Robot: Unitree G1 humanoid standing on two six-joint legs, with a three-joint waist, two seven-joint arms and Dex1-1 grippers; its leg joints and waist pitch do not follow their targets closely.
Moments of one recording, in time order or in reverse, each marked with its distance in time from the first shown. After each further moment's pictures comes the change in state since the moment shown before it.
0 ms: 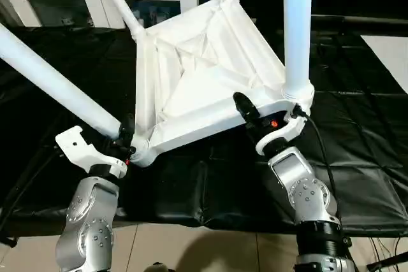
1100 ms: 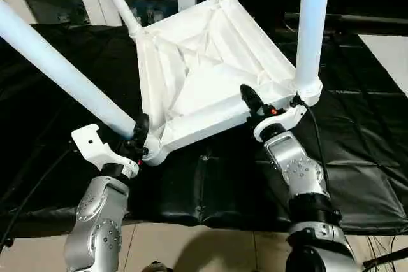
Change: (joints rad) left arm 0.018 -0.002 -0.086 -0.023 0.039 -0.008 -0.023; right arm -0.188 0.001 -0.122 0.234 0.057 -0.029 -0.055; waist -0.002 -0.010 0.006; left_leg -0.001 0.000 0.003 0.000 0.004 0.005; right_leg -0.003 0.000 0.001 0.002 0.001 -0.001
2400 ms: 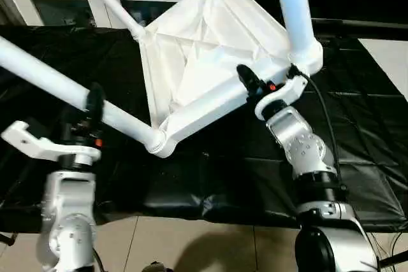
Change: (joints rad) left arm -0.053 0.093 0.183 -0.023 -0.299 -0.160 -0.010; right arm -0.123 -0.111 0.111 -0.001 -0.108 -0.010 -0.015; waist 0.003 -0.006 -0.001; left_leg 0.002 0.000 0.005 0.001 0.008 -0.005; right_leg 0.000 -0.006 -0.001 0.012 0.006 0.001
